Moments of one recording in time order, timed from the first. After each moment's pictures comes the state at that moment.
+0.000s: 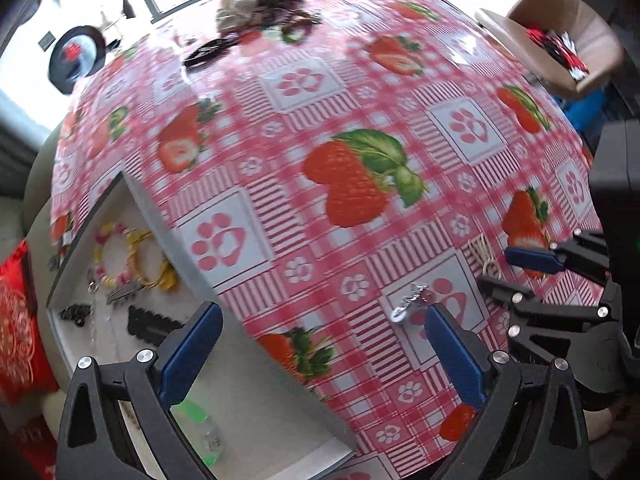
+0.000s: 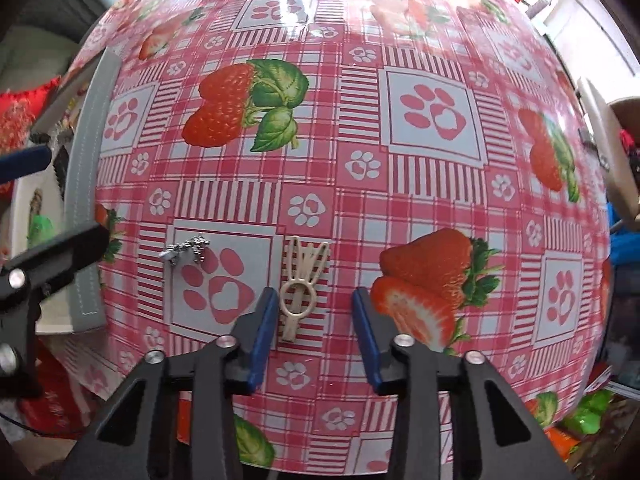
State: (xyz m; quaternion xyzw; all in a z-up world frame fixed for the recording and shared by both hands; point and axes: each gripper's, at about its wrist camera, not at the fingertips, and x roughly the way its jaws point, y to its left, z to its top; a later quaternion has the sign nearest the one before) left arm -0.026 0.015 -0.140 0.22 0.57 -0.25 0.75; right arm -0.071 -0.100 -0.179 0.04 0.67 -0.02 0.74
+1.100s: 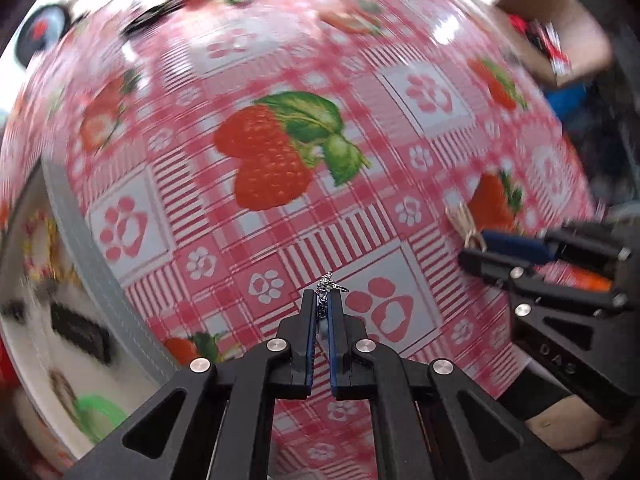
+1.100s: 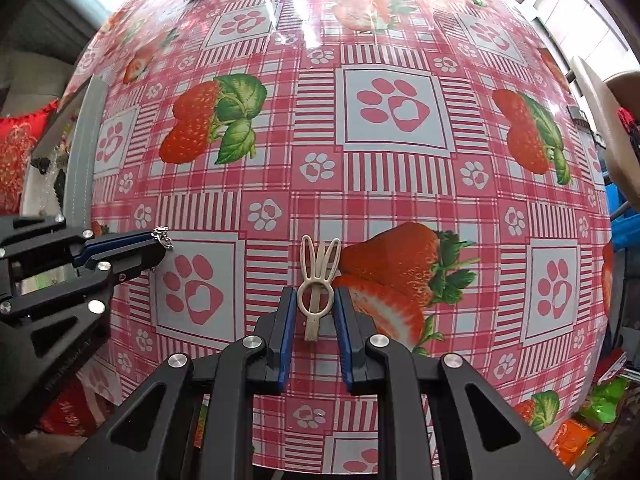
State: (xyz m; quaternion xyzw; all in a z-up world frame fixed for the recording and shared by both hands) left arm -0.026 -0.018 -0.168 0.14 0.63 -0.28 0.71; right arm -0.074 -0.136 -0.177 0.09 0.66 -0.02 0.74
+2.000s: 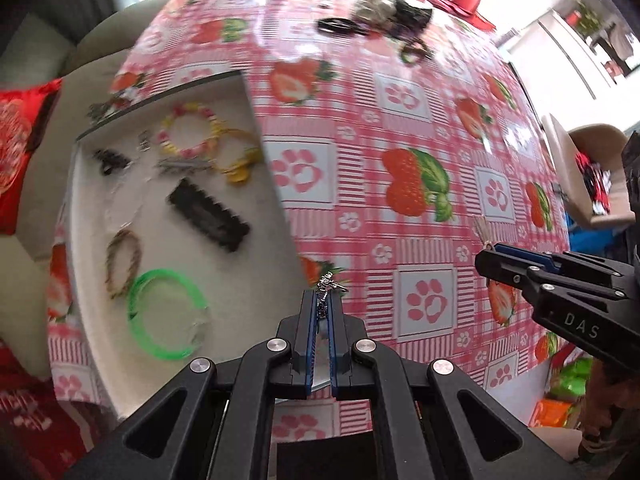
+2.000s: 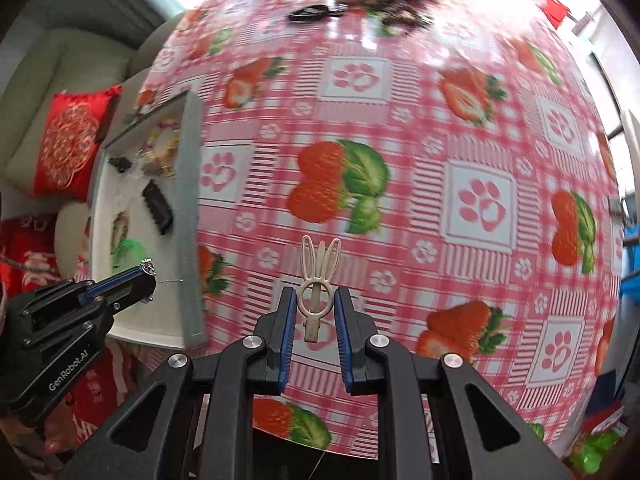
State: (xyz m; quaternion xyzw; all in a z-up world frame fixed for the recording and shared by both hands) left arm -0.038 0.111 -0.105 -0.02 0.63 -0.13 0.77; right arm -0.025 -0.086 -0.110 0.07 0.65 0.09 0.75
